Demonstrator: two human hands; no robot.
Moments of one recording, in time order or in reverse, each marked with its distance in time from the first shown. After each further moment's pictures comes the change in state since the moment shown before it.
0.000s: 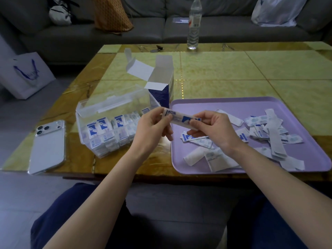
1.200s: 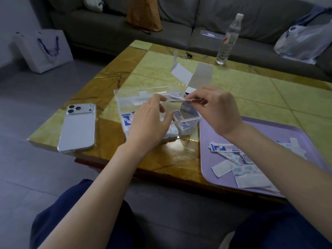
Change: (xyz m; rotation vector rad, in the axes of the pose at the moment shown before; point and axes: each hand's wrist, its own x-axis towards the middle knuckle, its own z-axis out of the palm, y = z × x) left_hand -0.017 0.010 -0.086 0.585 0.248 0.048; right_hand 0.058 -0.049 0.087 -1.075 -0.009 -0.909
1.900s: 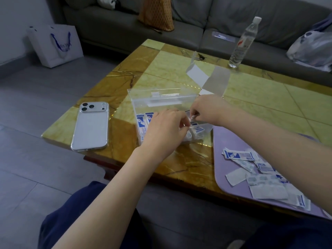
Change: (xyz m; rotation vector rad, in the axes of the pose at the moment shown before) left_hand 0.000 -0.006 -0.003 0.136 -0.098 0.108; right_hand 0.051 0.008 0.048 -0.482 -0.850 -0.035
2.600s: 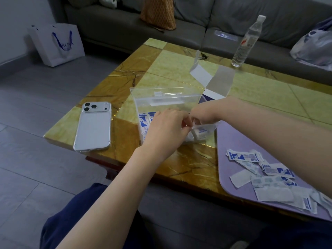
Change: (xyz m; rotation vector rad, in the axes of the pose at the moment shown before) left_hand 0.002 -0.006 -0.002 -0.031 -0.010 -0.002; right_hand 0.022 -0.009 -0.003 0.018 -0.530 -0.129
